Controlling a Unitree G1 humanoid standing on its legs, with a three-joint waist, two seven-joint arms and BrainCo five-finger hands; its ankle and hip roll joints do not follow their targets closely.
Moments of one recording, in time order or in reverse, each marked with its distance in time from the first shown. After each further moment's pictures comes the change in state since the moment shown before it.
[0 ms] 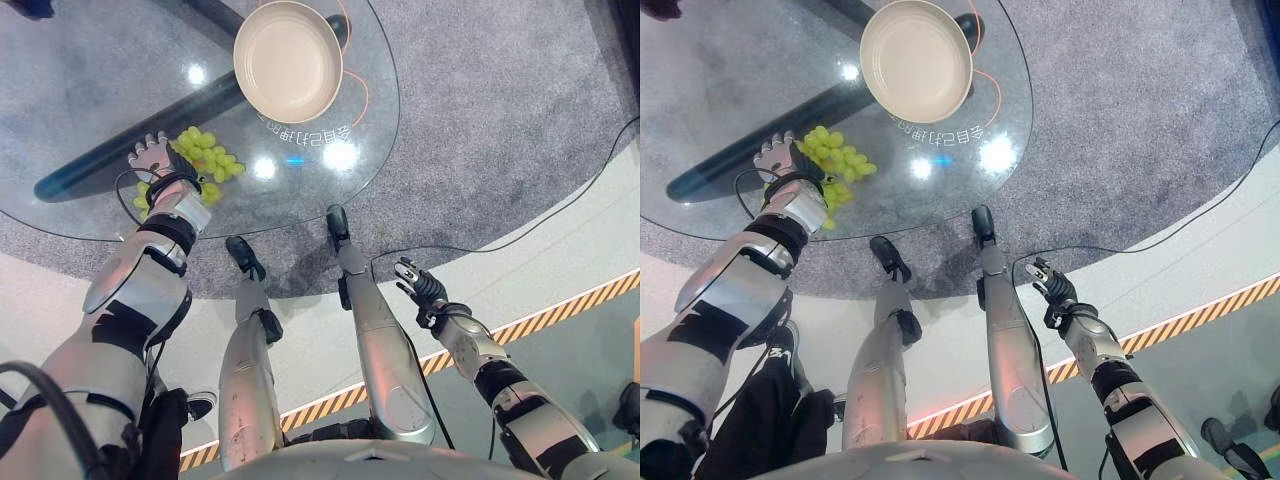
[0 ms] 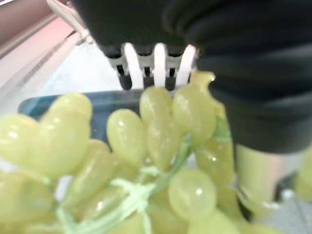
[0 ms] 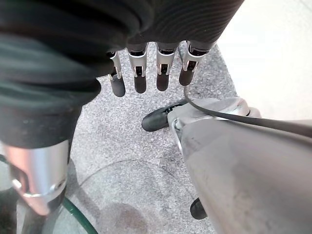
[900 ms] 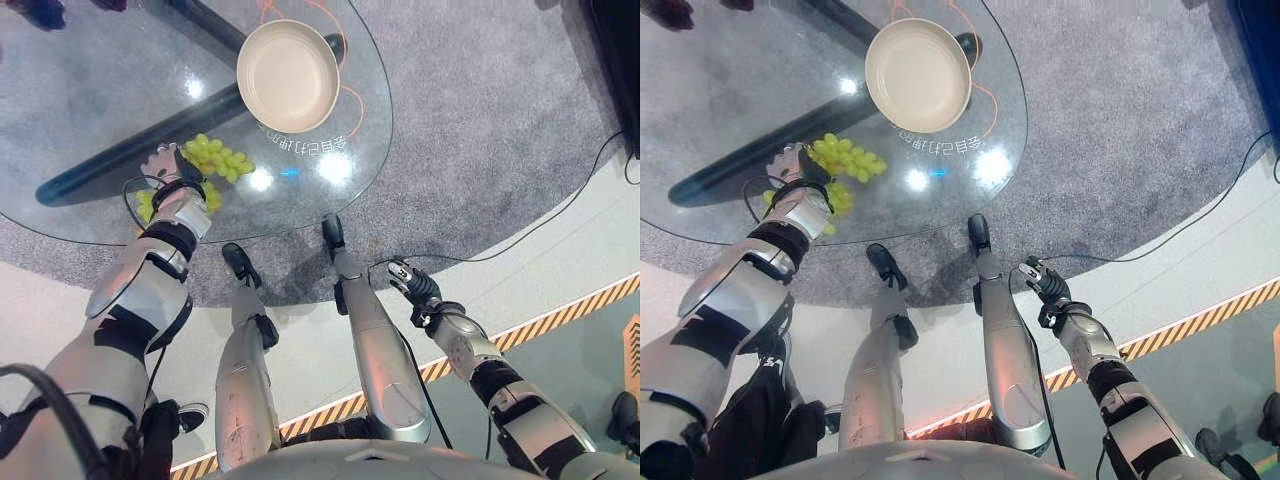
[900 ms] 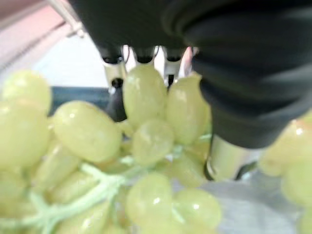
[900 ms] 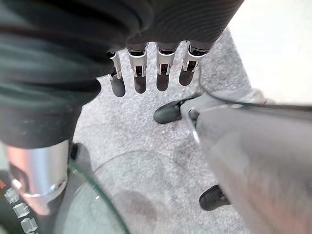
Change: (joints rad) left arm 0.089 -0.003 0.015 -0.053 -0.077 -0.182 0.000; right arm 0.001 0.020 0.025 -0.027 -0.001 -0.011 -0.002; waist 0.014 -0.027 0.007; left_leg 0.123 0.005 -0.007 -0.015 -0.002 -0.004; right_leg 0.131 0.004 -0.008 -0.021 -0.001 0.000
